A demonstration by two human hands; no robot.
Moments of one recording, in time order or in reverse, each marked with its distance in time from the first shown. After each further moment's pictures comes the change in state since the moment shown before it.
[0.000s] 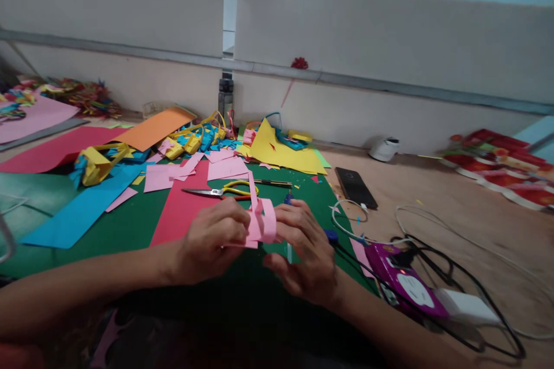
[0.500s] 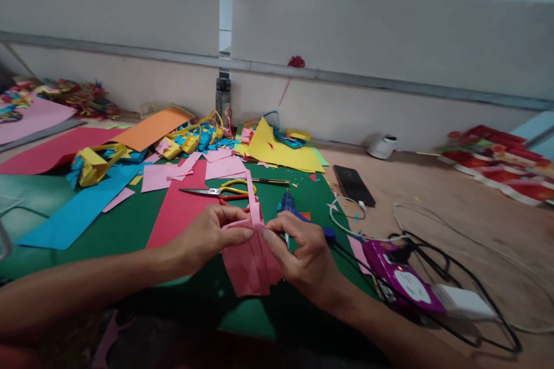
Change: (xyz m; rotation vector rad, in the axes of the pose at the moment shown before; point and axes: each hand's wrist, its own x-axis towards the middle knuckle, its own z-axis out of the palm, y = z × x) left_hand 0.003 0.004 0.008 -0.802 -0.062 -1.216; right_hand 0.007 -0.013 0.000 0.123 -0.081 0.414
